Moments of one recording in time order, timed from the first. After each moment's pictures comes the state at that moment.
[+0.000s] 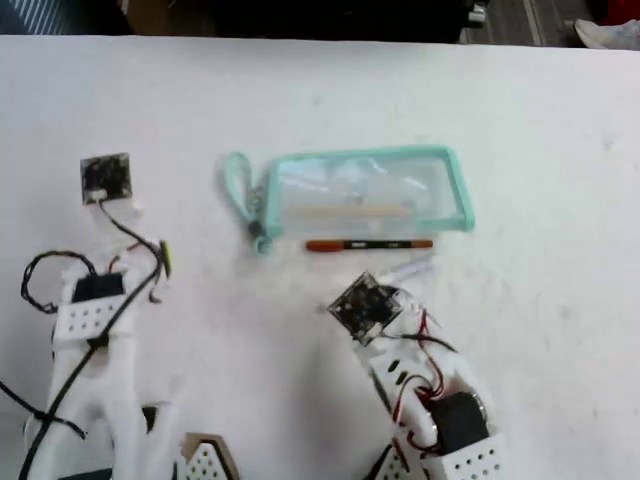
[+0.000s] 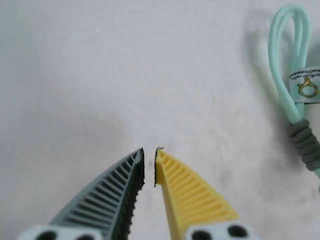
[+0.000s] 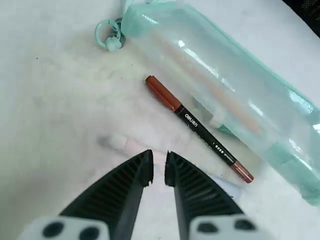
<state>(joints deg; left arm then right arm) -17.0 -36.2 63.6 36.3 3.8 -24.6 -102.5 85.8 61.0 29.8</state>
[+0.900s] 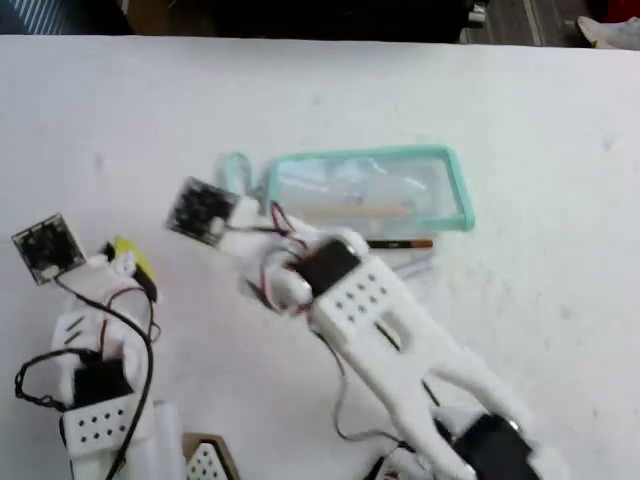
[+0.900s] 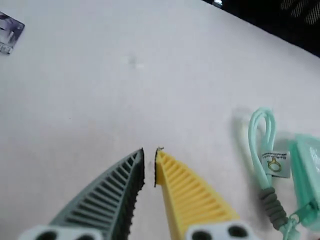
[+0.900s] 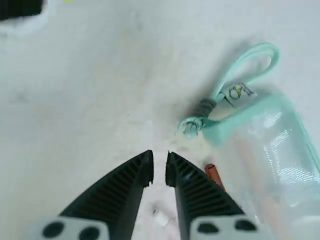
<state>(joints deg) -21.4 -79.2 85.6 34.2 16.4 -46.1 -16.1 19.9 62.5 29.5</state>
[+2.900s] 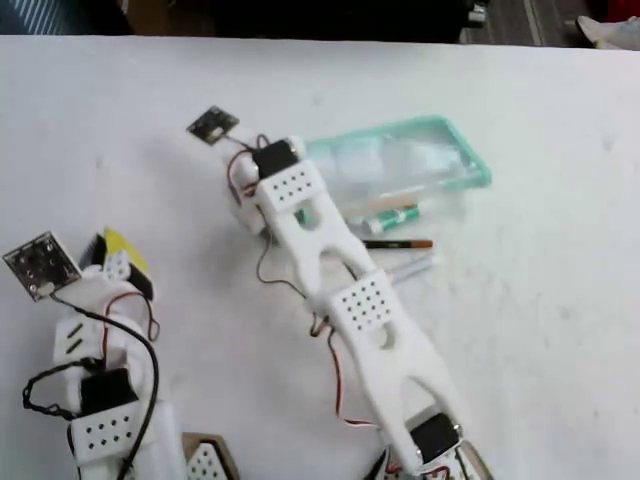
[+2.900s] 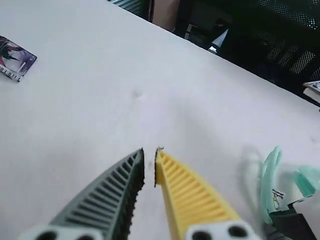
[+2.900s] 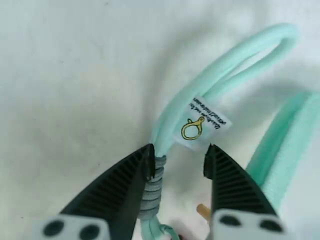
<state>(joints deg) -23.2 -85.2 92.7 24.5 18.2 -34.4 71.7 -81.1 93.9 20.8</state>
